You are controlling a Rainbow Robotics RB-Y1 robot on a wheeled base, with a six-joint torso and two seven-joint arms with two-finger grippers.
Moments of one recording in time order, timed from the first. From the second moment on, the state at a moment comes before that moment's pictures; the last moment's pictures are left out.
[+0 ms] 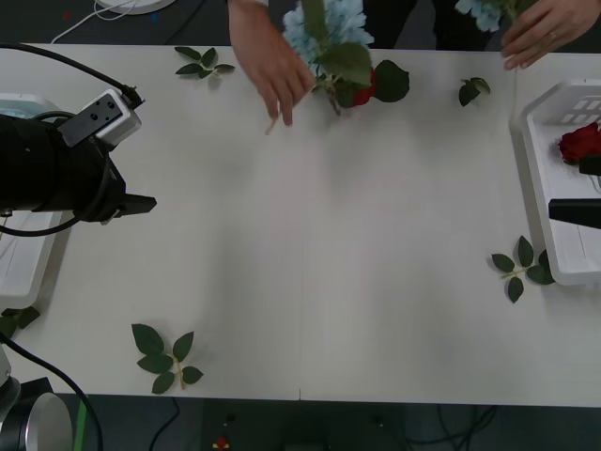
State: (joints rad) right arm 0.17 -1.11 -0.36 -2.01 -1.87 1.02 2.27; left arm -0.41 0.23 0.41 -2.16 0.68 1.87 -2.48
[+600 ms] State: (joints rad) right arm 0.16 -0.96 -0.36 -2.07 -2.03 1.29 2.68; left arm -0.41 0.23 0.41 -2.16 0.68 1.87 -2.48
